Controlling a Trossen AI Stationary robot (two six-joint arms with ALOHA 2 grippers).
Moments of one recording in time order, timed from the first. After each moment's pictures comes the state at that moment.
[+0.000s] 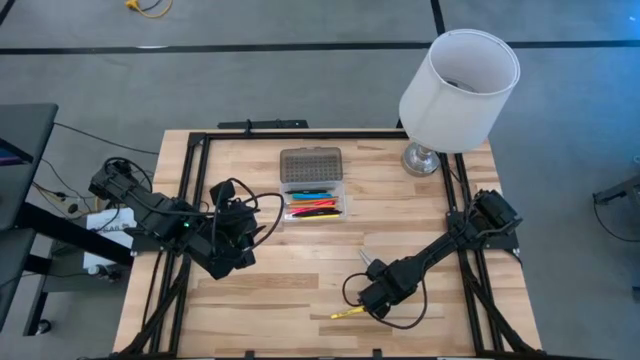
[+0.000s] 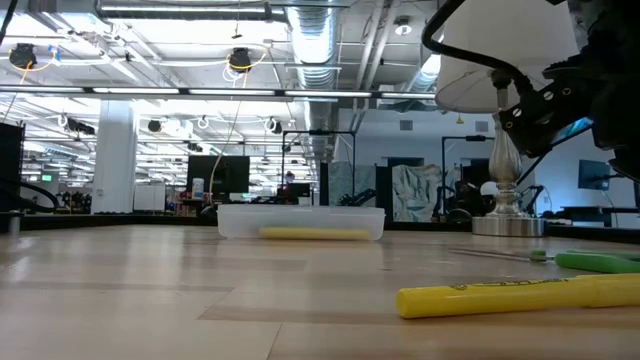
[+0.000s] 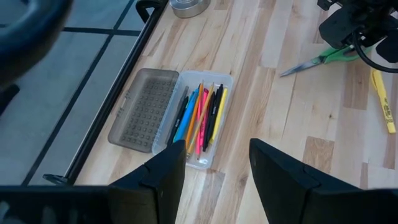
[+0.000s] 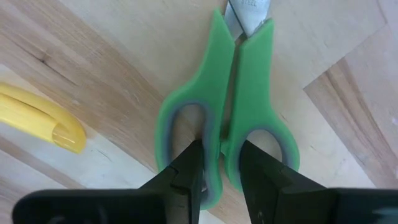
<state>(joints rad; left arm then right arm) -0.57 1.42 1.66 -1.38 -0.75 -0.65 0.58 1.93 1.18 -0.90 -0.10 1.28</state>
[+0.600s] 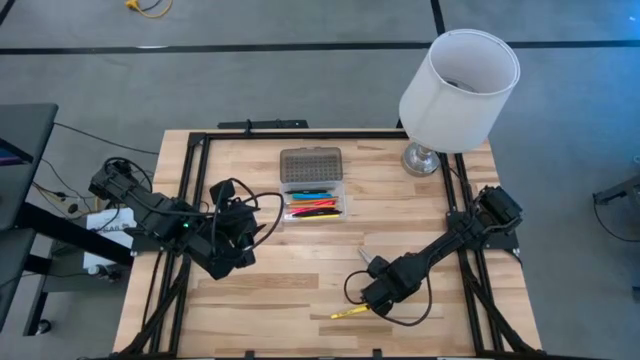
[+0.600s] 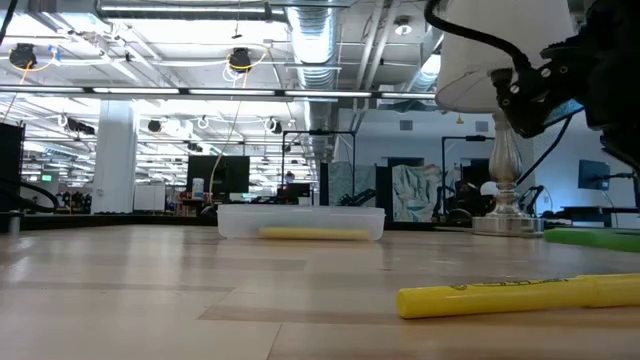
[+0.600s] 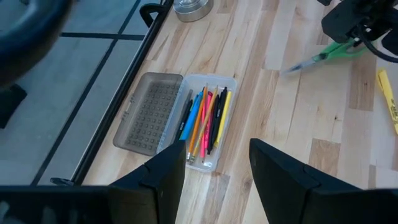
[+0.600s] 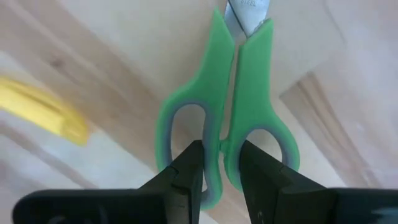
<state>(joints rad) -0.57 1.43 1.66 -1.38 -0.78 -0.64 0.59 1.87 1.18 -0.93 -0.07 1.25</state>
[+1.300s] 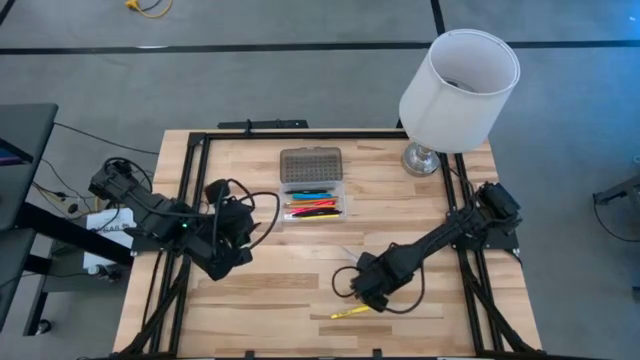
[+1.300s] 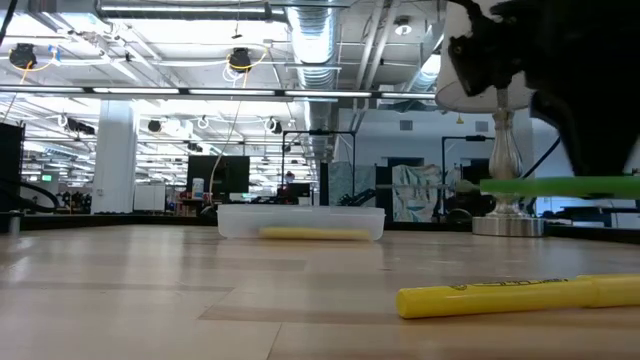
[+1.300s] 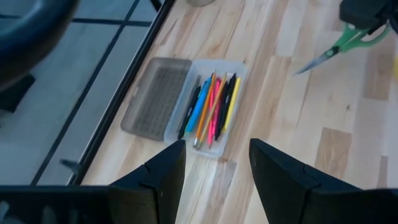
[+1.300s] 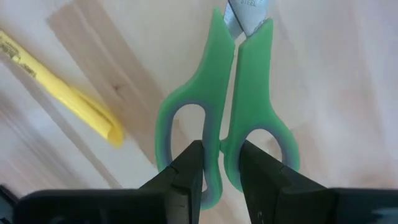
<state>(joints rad) -0.59 1.43 1.66 -1.47 -0.77 -0.73 0.51 1.86 1.31 -1.03 -0.03 0.96</state>
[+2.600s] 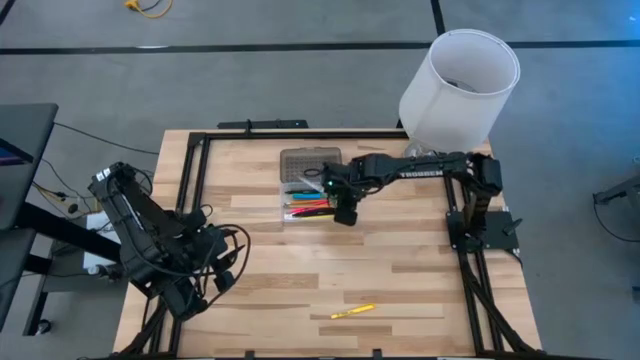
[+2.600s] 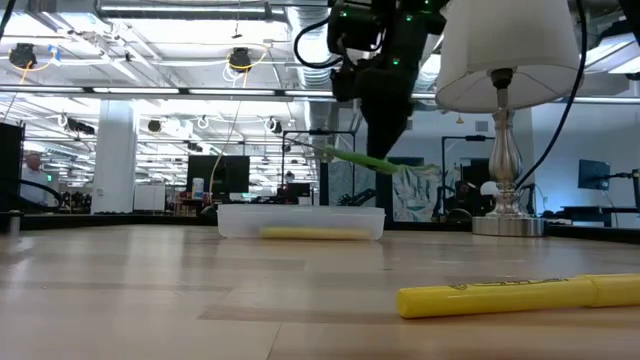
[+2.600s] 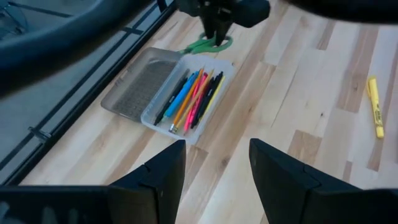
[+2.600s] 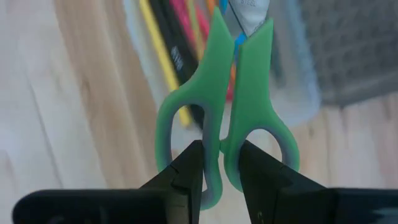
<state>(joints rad) -0.90 1.42 1.45 -1.57 -0.93 -1.35 -0.13 1.86 1.49 -0.92 0.03 0.04</state>
